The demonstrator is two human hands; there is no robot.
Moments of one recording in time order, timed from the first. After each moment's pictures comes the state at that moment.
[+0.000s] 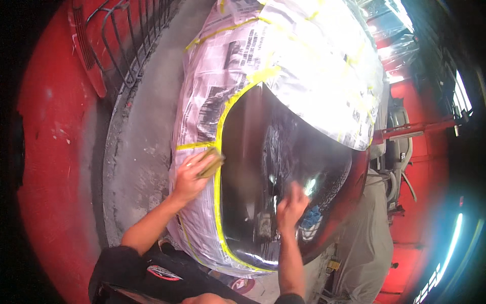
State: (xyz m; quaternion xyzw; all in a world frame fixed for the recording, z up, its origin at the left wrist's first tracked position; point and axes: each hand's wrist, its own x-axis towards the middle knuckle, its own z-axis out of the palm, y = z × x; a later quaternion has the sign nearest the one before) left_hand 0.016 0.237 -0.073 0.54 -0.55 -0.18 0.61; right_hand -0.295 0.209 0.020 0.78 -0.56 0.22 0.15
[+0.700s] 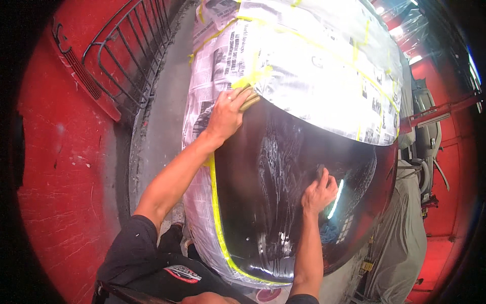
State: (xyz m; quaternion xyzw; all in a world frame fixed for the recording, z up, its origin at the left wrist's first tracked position) left_hand 0.004 0.006 -0.006 0.56 -0.65 -0.02 0.52; right_hand -0.346 0.092 -0.009 0.66 -0.68 0.20 0.23
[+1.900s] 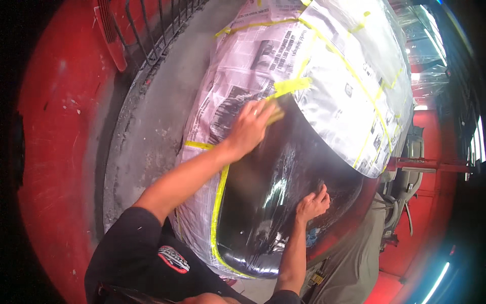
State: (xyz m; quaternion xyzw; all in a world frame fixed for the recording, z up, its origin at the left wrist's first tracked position) left_hand -0.010 0.046 -0.033 0.58 -0.56 -0.04 0.59; right_hand -0.350 0.091 -0.012 0.64 -0.70 0.17 0.27
